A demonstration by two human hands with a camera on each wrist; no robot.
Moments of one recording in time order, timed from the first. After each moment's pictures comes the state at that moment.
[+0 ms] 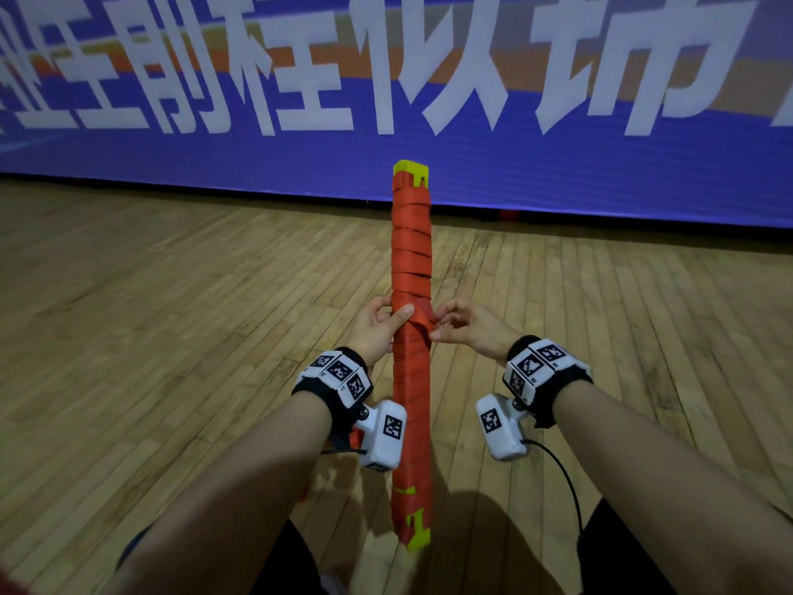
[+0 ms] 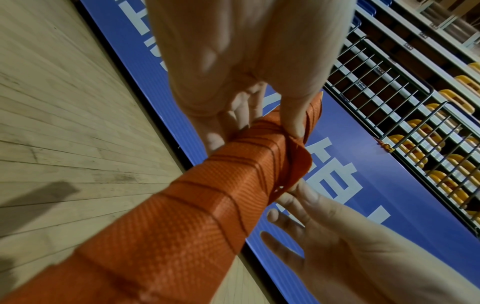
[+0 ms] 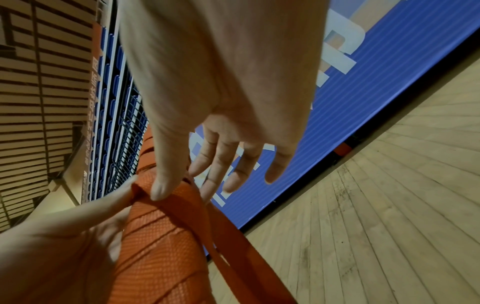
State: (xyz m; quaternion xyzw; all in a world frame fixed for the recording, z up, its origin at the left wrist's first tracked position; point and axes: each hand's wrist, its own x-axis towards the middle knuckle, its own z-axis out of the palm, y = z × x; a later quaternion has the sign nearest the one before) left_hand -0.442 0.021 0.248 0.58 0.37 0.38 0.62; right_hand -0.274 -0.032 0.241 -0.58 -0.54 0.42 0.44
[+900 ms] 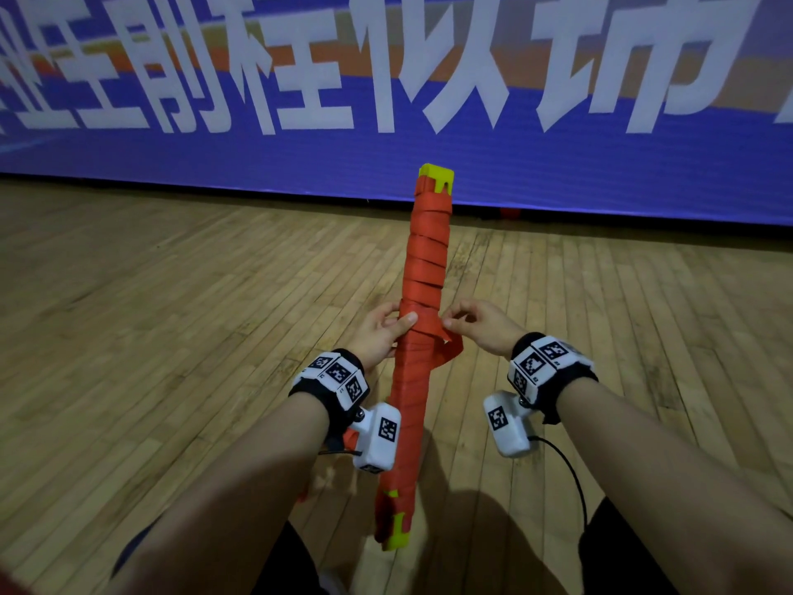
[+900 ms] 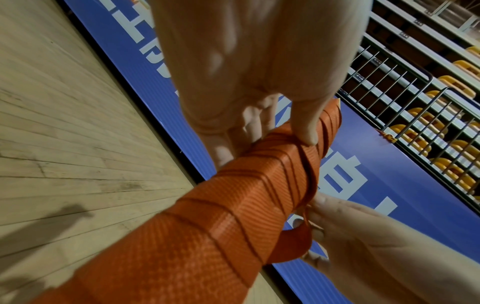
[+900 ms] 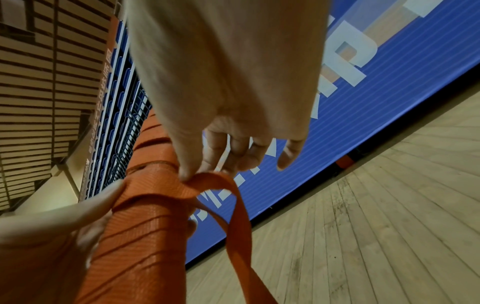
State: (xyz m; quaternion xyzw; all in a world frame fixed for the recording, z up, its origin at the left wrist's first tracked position) left_hand -0.445 0.019 0.246 0.62 0.36 0.31 0.63; right_hand -0.263 -0.029 0.240 -0.64 -0.59 0.32 0.37
